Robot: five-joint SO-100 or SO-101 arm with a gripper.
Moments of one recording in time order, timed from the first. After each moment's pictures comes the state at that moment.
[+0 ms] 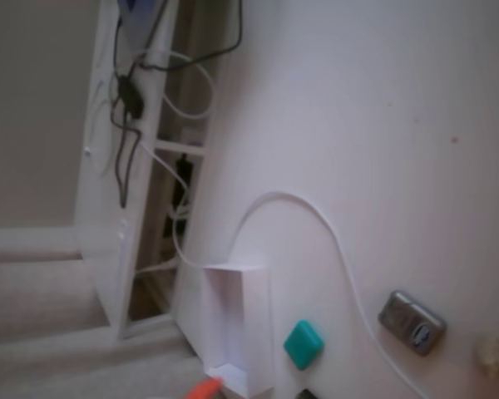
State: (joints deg) arm -3.7 128.1 101.1 99.3 6.3
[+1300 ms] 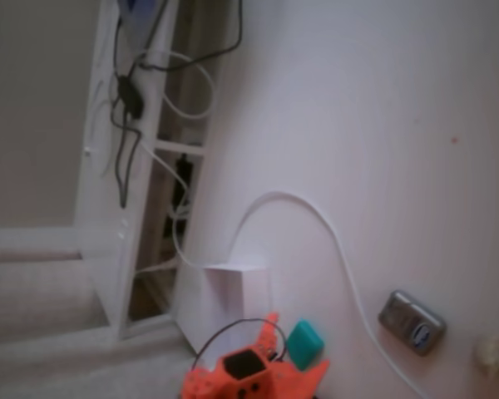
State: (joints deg) arm -2.9 96.0 120.0 73.2 6.3
